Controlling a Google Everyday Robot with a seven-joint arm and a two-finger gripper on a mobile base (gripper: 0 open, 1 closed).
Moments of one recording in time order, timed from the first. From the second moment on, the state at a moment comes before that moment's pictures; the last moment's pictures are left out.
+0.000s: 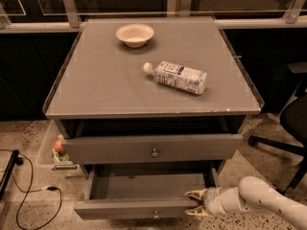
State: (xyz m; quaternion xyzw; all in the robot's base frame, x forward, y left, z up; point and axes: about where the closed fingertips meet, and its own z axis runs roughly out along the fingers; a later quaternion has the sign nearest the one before) arm 0.419 -0.167 0.394 -0.69 0.61 0.19 0.35
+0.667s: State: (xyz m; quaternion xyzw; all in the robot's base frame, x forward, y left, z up) arm 0.411 -0.169 0.393 -0.68 0.61 0.20 0.35
